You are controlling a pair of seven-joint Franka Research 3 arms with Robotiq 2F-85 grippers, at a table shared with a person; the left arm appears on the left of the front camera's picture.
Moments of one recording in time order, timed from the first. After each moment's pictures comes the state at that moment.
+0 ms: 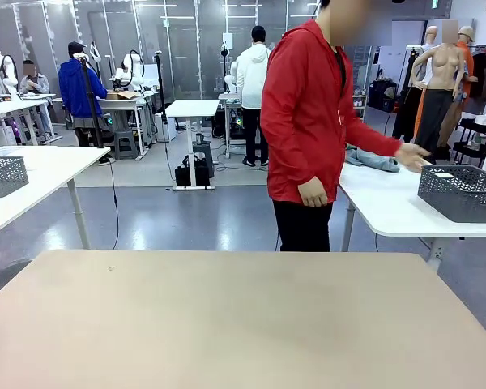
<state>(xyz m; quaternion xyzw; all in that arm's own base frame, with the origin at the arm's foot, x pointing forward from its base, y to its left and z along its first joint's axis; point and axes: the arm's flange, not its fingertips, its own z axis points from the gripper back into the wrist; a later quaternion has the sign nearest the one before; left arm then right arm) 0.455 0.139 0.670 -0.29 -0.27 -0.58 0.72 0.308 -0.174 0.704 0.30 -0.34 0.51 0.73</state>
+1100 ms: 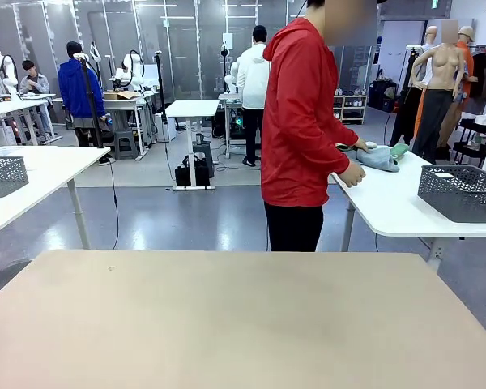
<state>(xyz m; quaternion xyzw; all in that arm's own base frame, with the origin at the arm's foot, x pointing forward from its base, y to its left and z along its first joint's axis) 0.467 0.136 0.673 -0.27 -0.28 -0.59 0.71 0.342 -0.168 0.715 0.27 -0.37 0.52 0.72</state>
